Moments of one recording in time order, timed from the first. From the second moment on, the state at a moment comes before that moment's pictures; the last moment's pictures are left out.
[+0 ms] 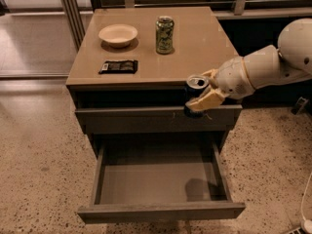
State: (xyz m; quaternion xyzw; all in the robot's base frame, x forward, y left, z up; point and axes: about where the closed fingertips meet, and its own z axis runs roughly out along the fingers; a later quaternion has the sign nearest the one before) arm 0.562 -0.117 0.838 -0.58 0.69 0.23 0.37
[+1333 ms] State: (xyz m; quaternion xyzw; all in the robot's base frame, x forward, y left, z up) arm 0.625 -0.147 0.968 -0.56 0.70 0.14 0.42
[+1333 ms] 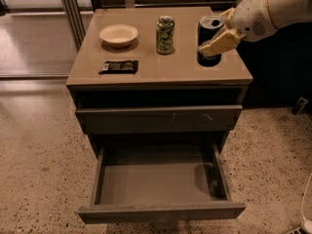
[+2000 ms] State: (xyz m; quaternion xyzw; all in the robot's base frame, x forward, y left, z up) arm 0.700 -0.161 0.946 -0.53 0.71 0.14 0.44
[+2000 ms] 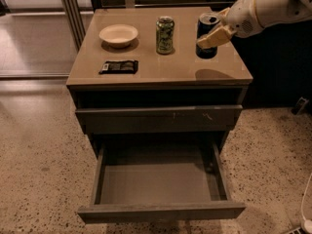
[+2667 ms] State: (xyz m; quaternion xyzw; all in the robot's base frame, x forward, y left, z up) arm 0.731 -0.166 0.911 -0.47 0.74 0.18 0.44
